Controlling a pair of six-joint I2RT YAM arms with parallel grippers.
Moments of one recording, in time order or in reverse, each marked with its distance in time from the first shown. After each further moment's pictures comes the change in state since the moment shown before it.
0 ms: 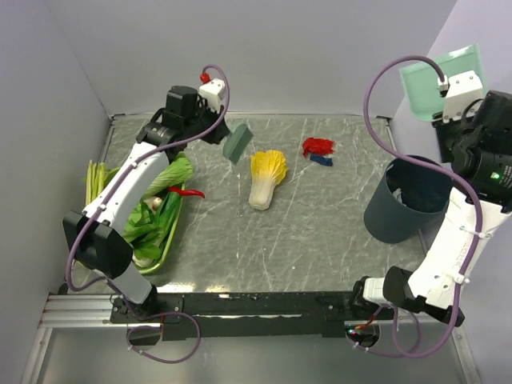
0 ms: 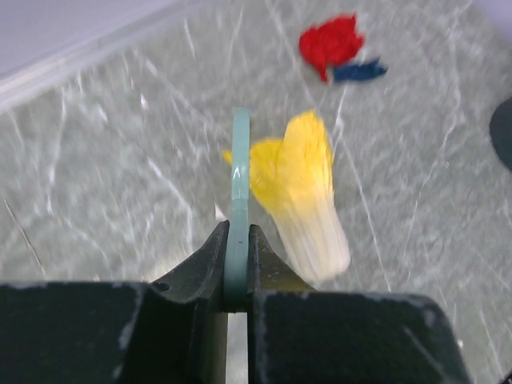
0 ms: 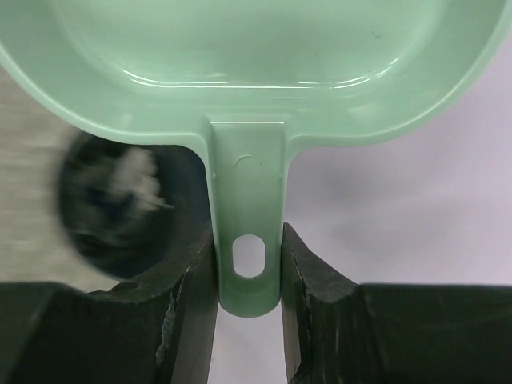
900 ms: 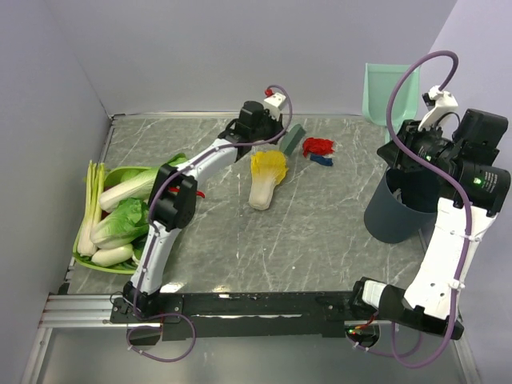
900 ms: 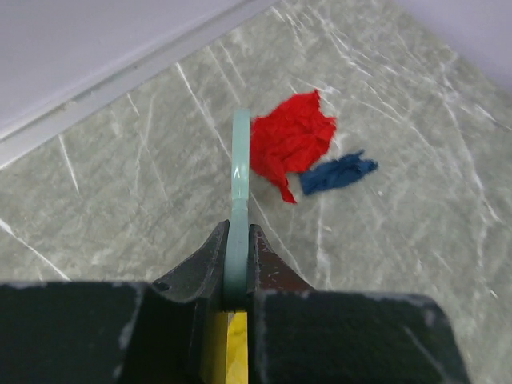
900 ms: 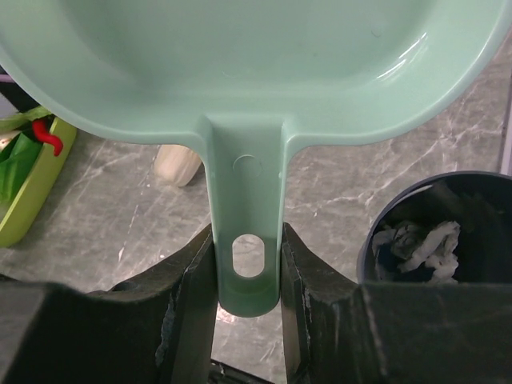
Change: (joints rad) left arm -0.164 0.690 0.358 0.531 0.025 -0.052; right arm 0.005 -0.144 -0.361 0.126 -0.721 0.501
